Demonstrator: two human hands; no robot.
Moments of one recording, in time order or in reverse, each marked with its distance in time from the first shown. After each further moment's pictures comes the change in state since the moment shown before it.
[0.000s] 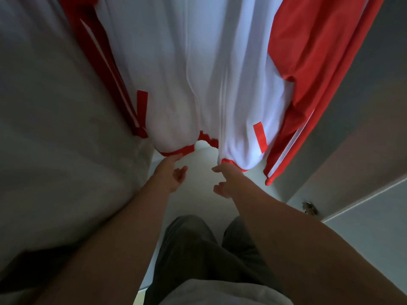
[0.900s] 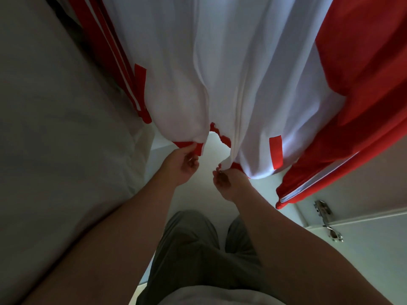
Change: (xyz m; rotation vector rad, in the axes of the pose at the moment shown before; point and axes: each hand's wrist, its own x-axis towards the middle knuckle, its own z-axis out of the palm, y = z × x) left_hand 0.054 0.001 0.020 -0.078 -0.224 -0.047; right_hand 0.069 0.021 0.012 0.447 -0.057 0.039
